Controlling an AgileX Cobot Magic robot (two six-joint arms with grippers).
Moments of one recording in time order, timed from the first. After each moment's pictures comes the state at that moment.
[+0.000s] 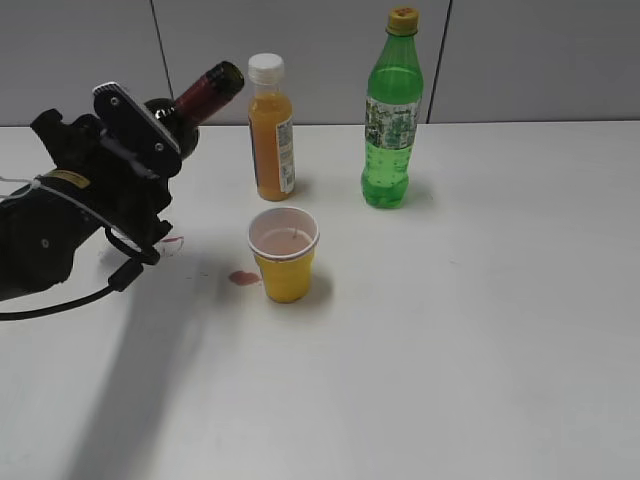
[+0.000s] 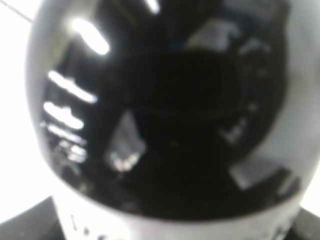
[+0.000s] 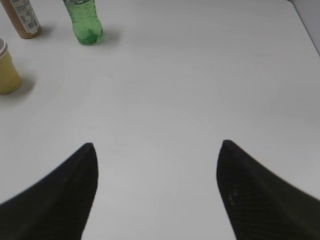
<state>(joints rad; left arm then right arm) -0.48 1.83 -0.71 -0.69 -0.79 1.29 0.06 0.00 -0.49 0.08 1.05 -0.04</state>
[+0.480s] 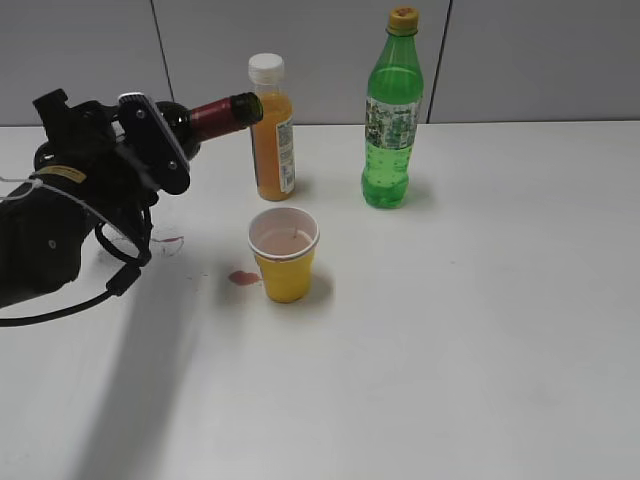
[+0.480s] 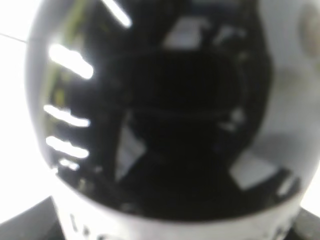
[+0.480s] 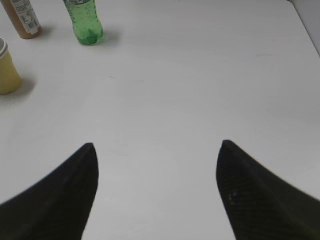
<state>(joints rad) -0.51 1.83 -0.71 -0.77 -0.89 1.64 0.06 0.00 -0.49 0.08 1.04 -0.04</state>
